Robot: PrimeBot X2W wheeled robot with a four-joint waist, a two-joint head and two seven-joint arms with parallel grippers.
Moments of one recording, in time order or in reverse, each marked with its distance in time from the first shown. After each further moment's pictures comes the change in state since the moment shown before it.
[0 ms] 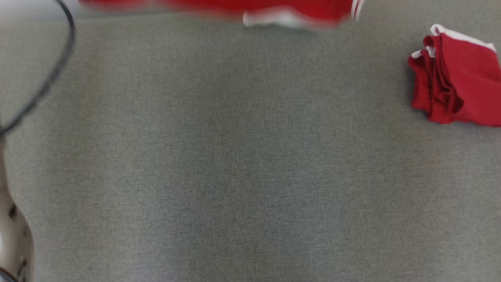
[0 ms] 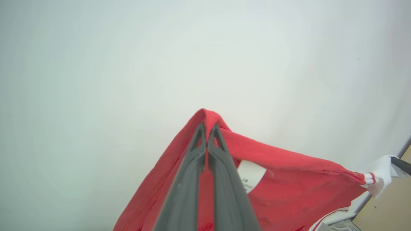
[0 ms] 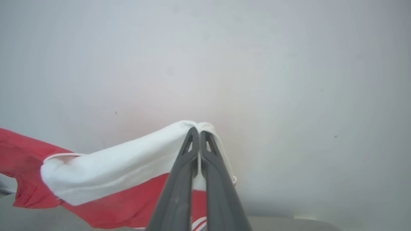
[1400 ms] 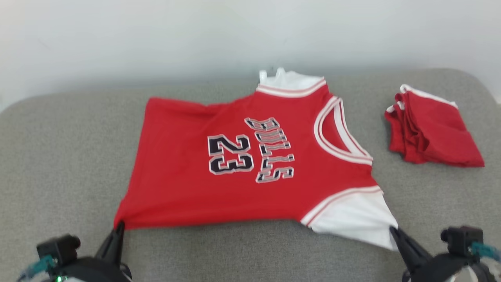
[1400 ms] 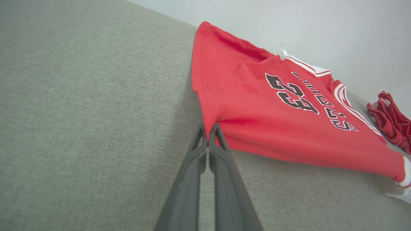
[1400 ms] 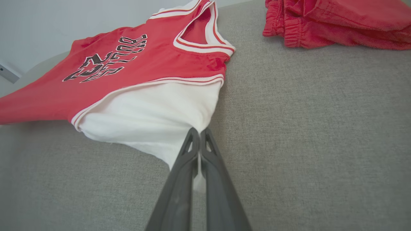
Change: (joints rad) left arm 1.026 -0.013 -0.093 0.100 -0.003 -0.079 -0.452; right arm 1.223 -0.031 0.051 -0.109 0.106 0.118 -0.598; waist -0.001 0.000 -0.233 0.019
